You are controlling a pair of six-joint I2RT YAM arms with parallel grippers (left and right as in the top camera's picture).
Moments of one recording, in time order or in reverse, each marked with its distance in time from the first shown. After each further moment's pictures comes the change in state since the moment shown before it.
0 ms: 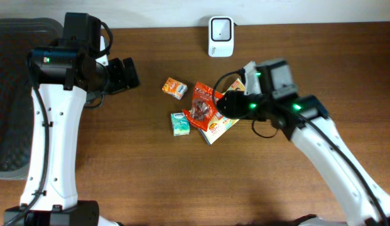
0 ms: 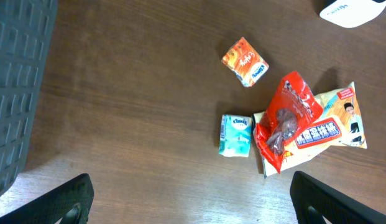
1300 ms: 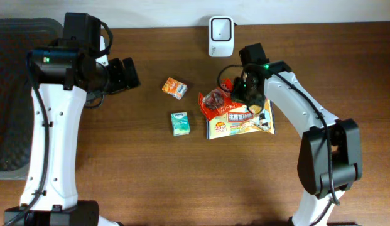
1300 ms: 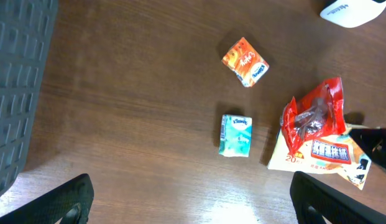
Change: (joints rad) left arm 0.000 0.000 0.000 0.000 0.000 0.000; right arm -0.080 0.505 0.260 -0.060 0.207 0.081
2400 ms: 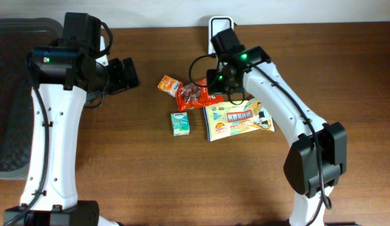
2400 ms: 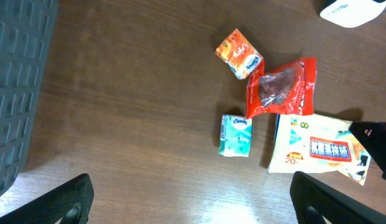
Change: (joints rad) left arm 0.000 0.000 0.000 0.000 0.000 0.000; right arm 0.135 0.055 0.298 -0.230 0.032 -0.159
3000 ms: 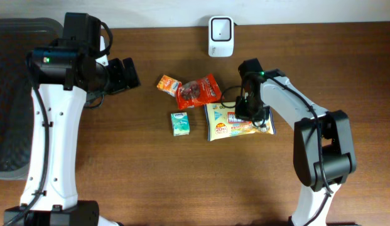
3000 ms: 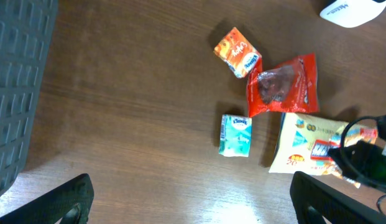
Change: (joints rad) left arm 0.000 0.000 0.000 0.000 0.000 0.000; right arm -0.148 0.010 -0.391 0.119 0.047 0.031
